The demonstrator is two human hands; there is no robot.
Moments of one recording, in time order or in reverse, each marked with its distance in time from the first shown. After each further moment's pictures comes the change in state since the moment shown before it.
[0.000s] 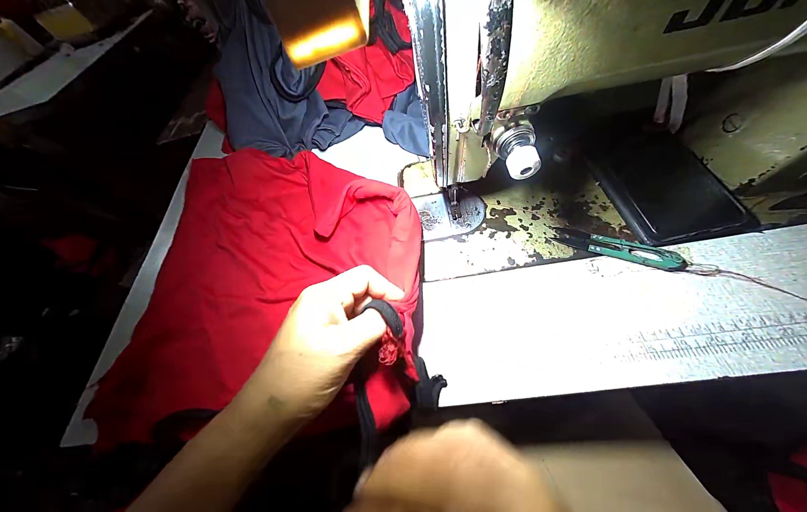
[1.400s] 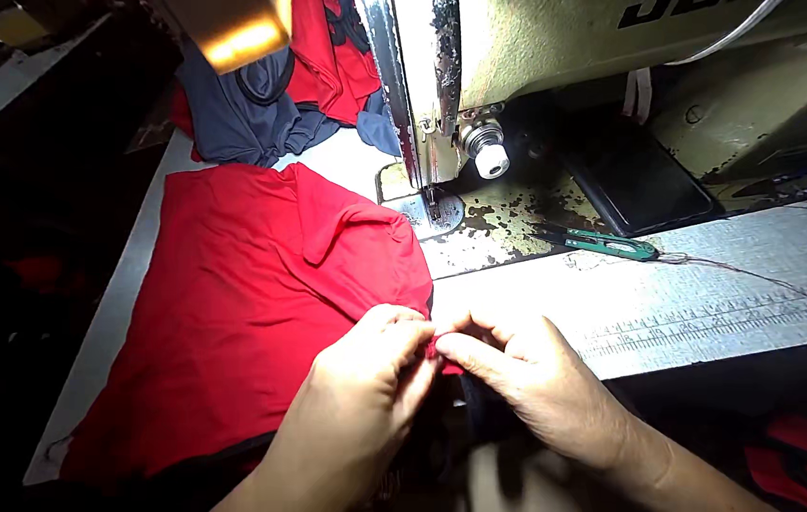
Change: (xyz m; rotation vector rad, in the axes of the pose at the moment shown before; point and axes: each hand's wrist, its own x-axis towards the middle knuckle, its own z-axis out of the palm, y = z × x) left_hand -0.019 -0.008 0.039 0.579 0.045 0.412; right_hand 0.018 0.078 -0.039 0.354 0.076 0.586
